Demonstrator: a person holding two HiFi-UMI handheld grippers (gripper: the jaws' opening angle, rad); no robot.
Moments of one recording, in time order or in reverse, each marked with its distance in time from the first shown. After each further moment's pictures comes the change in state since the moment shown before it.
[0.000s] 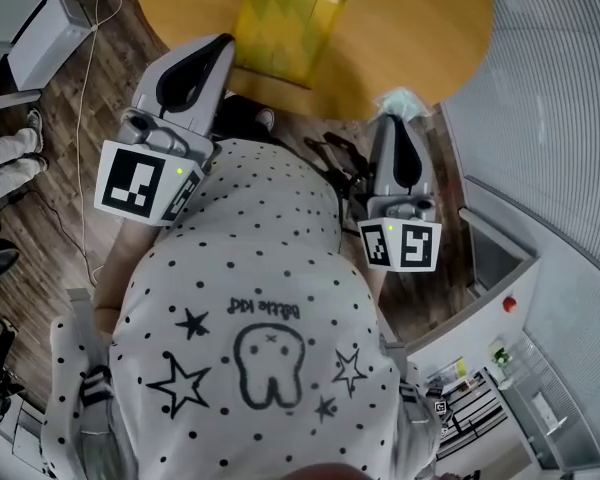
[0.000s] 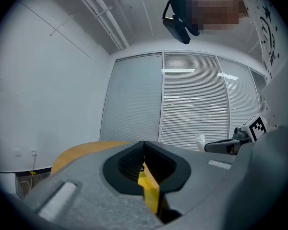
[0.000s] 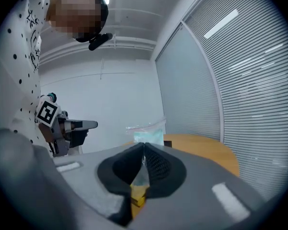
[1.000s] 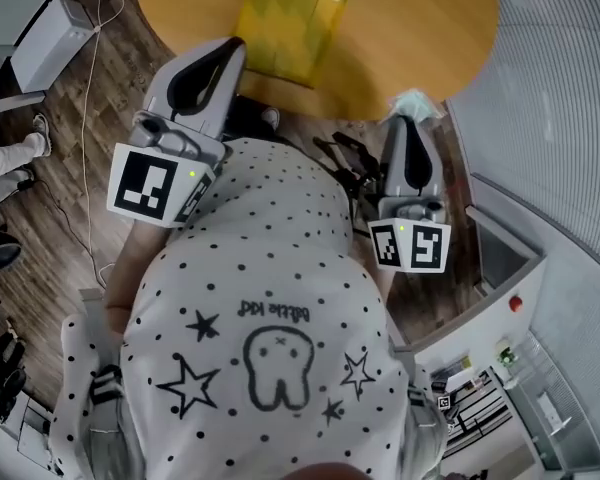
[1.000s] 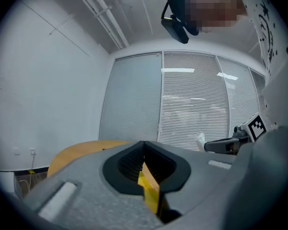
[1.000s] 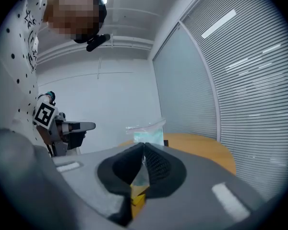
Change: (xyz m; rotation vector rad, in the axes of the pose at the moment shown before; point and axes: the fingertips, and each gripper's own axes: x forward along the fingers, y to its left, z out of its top) left arm -0.002 0.000 -0.002 0.001 -0.001 0.000; right arm 0.001 -0.002 0.002 0.013 0.000 -0.020
